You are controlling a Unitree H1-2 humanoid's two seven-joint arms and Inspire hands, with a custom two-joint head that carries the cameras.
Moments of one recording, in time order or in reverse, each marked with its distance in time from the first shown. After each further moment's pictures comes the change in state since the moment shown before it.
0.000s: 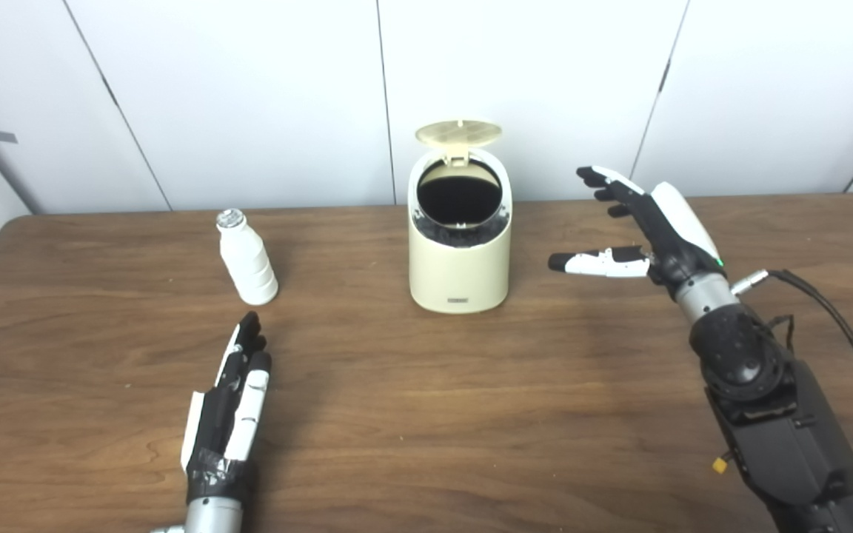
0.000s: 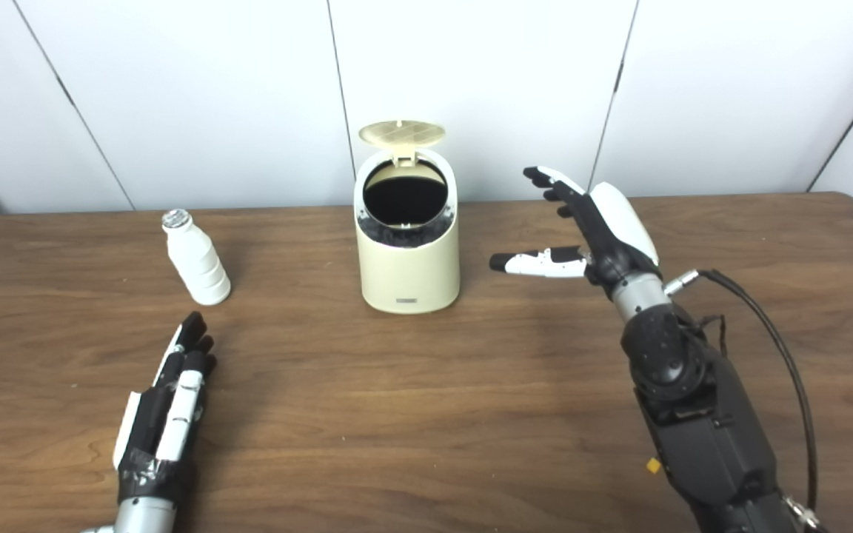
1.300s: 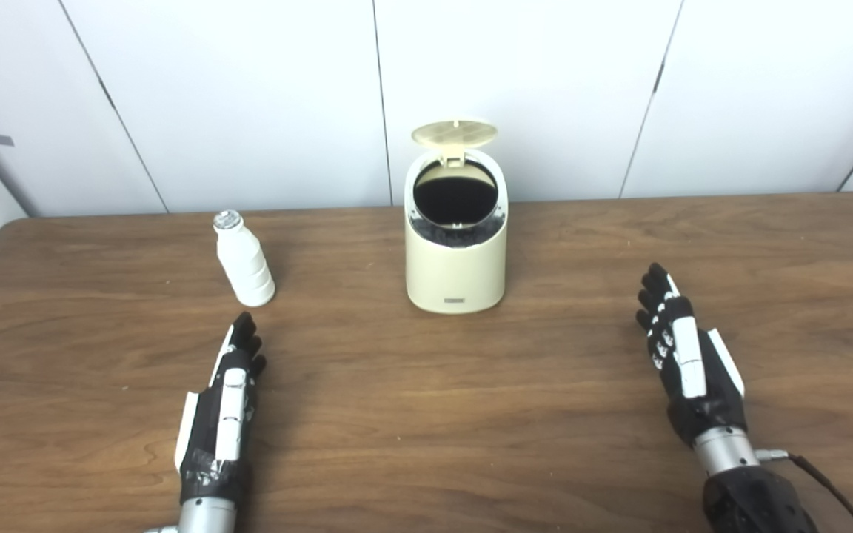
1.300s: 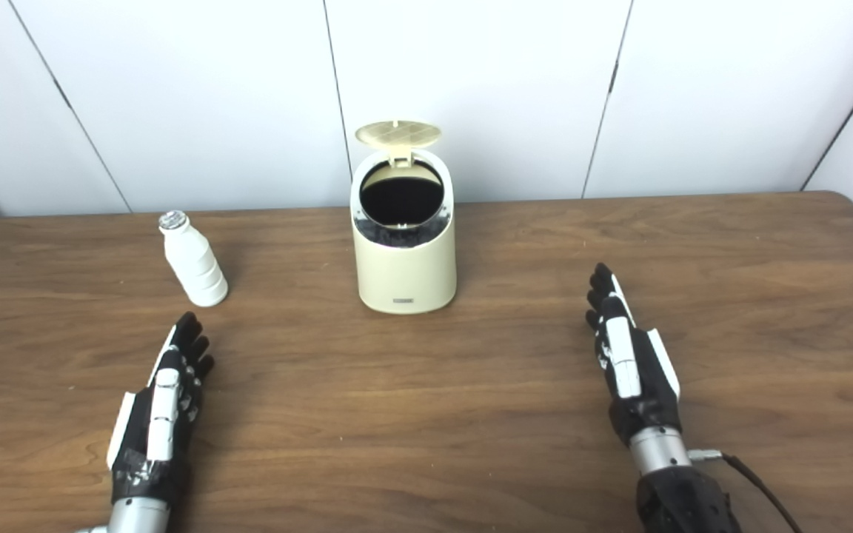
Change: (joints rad) left arm -0.005 0.017 0.013 0.015 -0.017 -0.013 -0.011; right arm 0.367 0.208 -0.197 -0.041 0.496 -0.209 -0.028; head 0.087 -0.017
